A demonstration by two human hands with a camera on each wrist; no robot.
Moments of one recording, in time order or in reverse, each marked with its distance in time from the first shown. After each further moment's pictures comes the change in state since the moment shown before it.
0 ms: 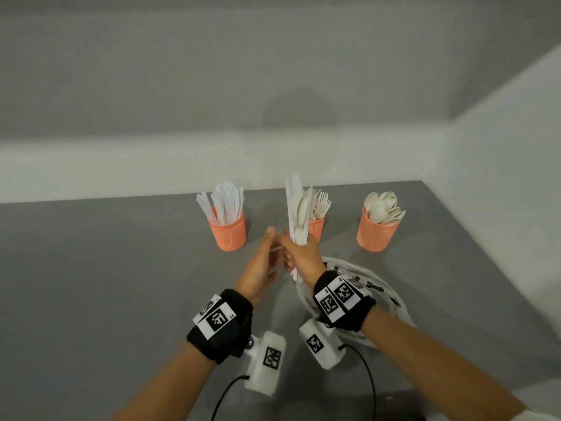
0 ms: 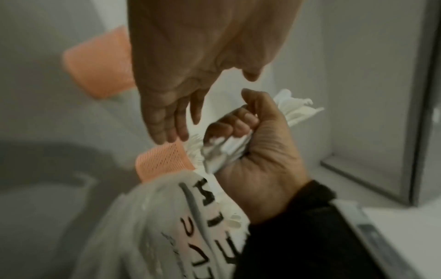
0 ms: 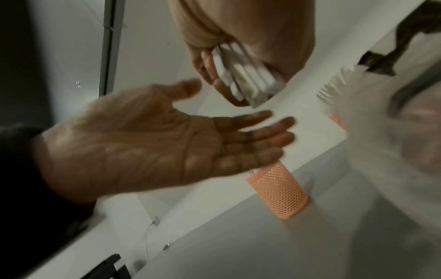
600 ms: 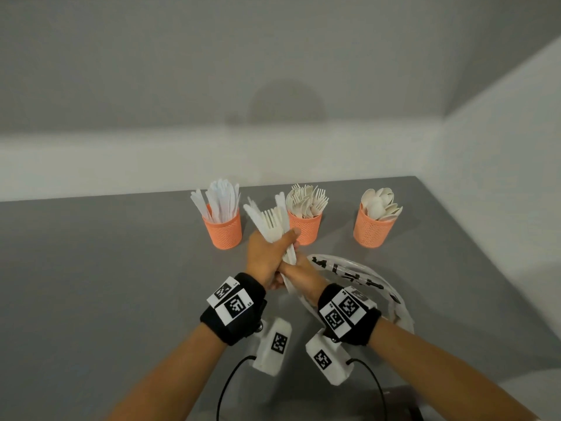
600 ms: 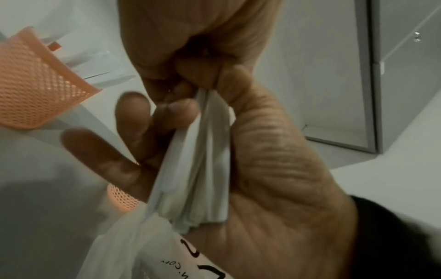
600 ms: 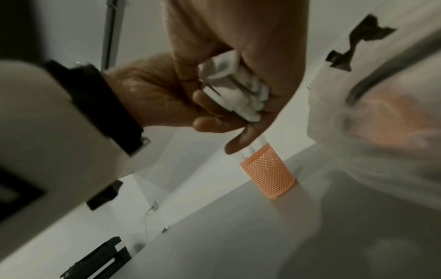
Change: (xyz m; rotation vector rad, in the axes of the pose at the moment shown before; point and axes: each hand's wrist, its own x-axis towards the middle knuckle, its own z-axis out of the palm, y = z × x) left_hand 0.015 0.012 0.014 0.127 0.207 0.316; right_hand -0.008 0.025 -0.001 -0.078 -0.253 0.174
